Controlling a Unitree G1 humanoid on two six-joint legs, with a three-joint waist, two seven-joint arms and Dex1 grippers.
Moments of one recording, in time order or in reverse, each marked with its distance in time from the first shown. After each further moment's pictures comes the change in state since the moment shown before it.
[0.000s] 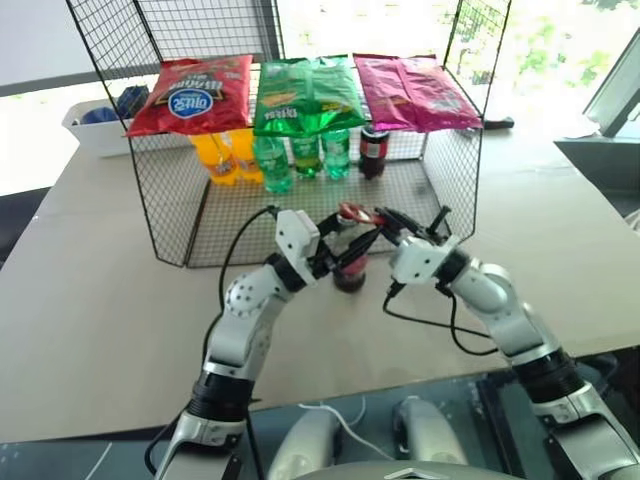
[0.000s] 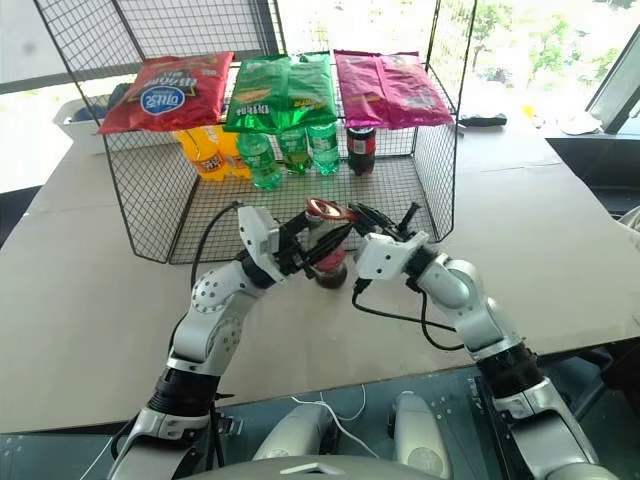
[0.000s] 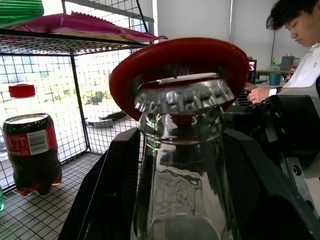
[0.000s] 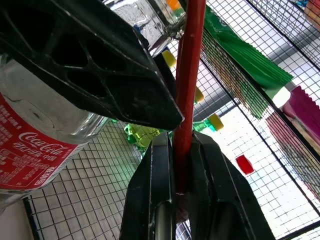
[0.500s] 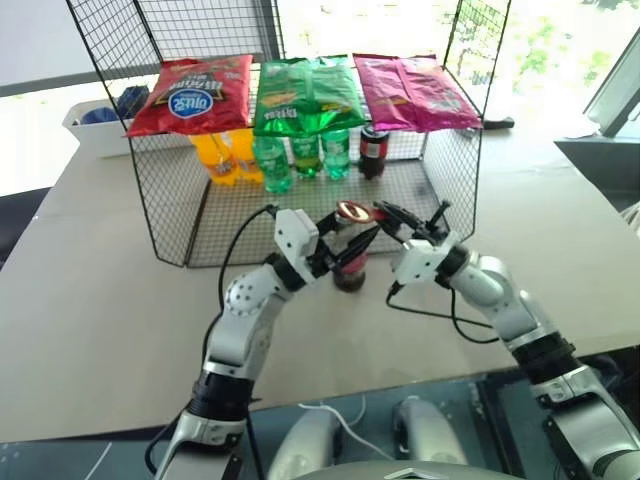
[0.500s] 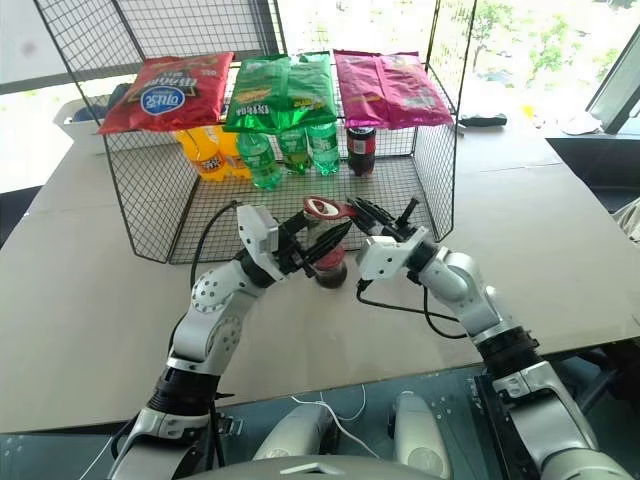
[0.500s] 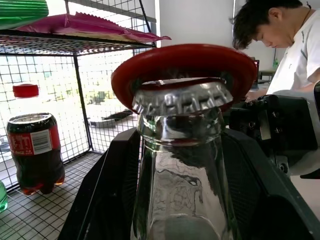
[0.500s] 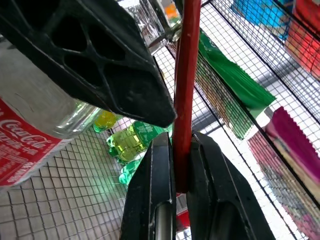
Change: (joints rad) left arm -0.005 -0.004 -0.001 0.008 0.002 -0.002 0.004; right arm -0.111 -0.065 0.002 0.174 -0.061 -0.227 -0.082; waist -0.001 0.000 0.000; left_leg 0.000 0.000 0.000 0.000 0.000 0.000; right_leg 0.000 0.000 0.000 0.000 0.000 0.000
